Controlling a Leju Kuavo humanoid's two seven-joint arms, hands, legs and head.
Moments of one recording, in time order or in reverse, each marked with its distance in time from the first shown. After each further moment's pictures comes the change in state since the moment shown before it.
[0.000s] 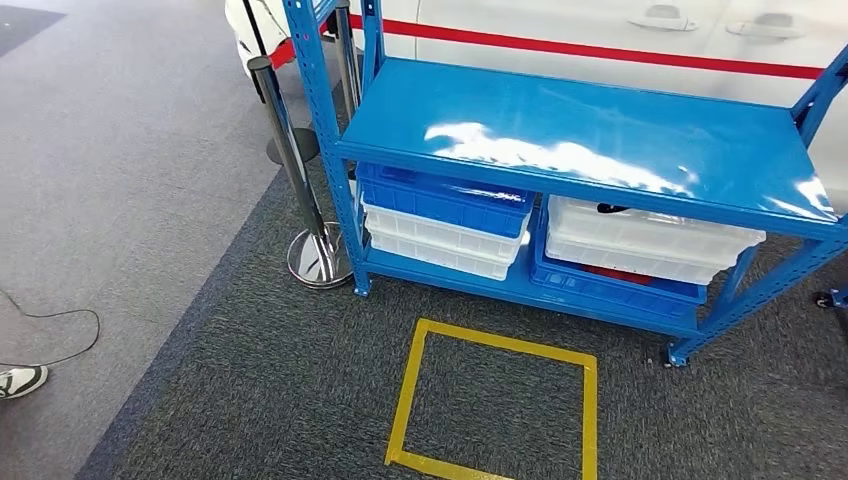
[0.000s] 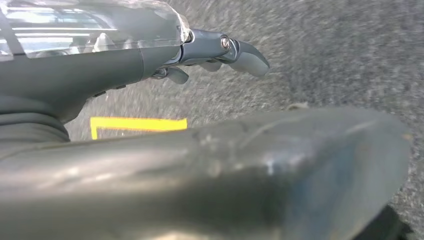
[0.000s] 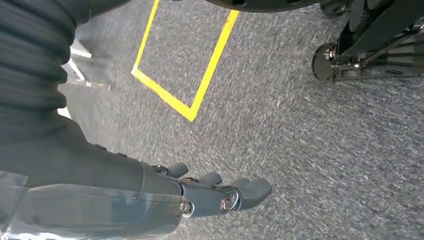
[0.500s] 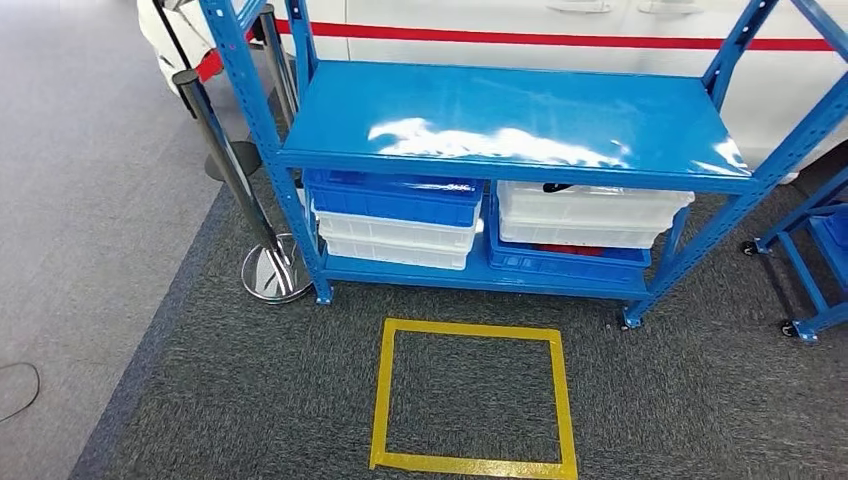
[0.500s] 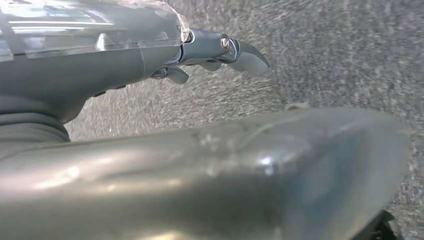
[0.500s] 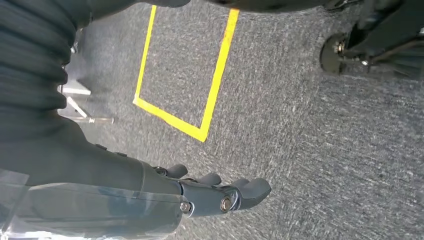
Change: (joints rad) left arm -0.001 -0.002 0.010 0.000 0.002 0.001 0.005; right arm 0.002 -0.006 0.000 0.000 0.006 0.001 0.000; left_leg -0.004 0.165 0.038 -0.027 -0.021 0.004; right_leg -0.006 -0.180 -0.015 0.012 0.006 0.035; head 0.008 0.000
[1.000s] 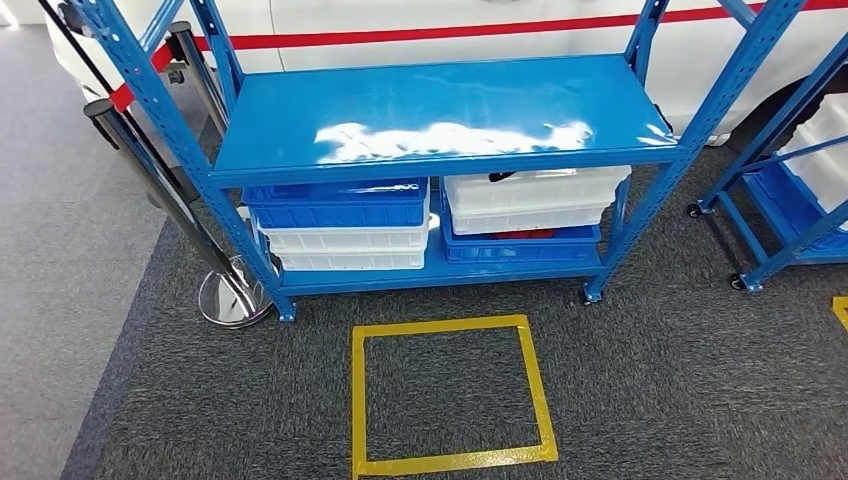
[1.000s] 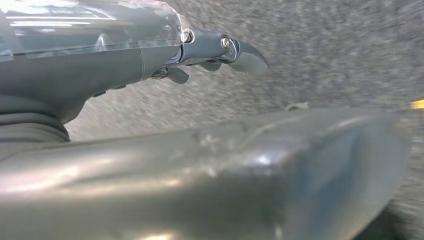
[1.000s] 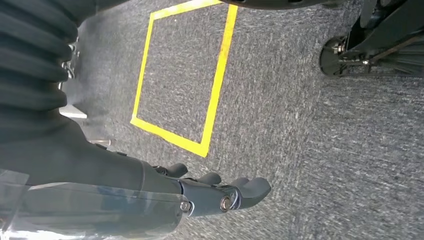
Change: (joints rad) left arm 0.001 -0.001 0.036 -0.001 0.054 0.001 -0.049; right arm 0.000 0.003 0.001 0.000 0.021 -0.026 0.012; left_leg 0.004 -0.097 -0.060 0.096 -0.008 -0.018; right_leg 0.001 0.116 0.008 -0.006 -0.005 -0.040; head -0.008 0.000
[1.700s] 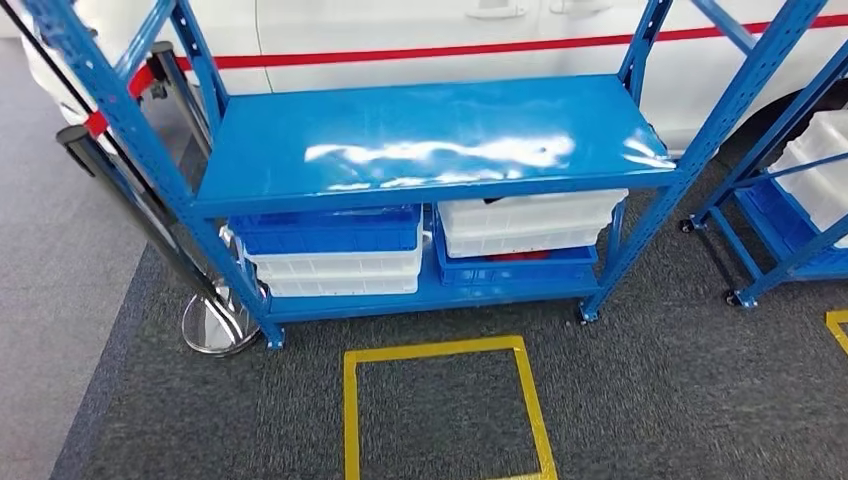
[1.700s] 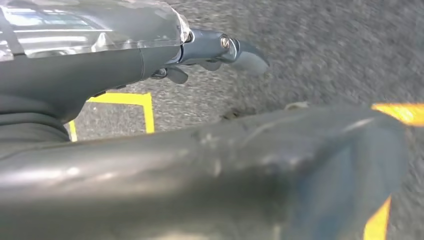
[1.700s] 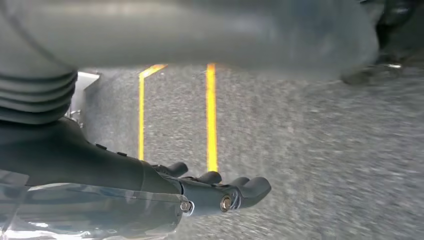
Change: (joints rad) left arm 0.062 -0.057 0.195 -0.002 0.096 -0.072 -0.038; right arm 0.032 0.005 -0.130 0.002 -0.127 -0.037 0.001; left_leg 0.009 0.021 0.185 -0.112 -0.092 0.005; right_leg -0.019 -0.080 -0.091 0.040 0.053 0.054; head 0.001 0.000
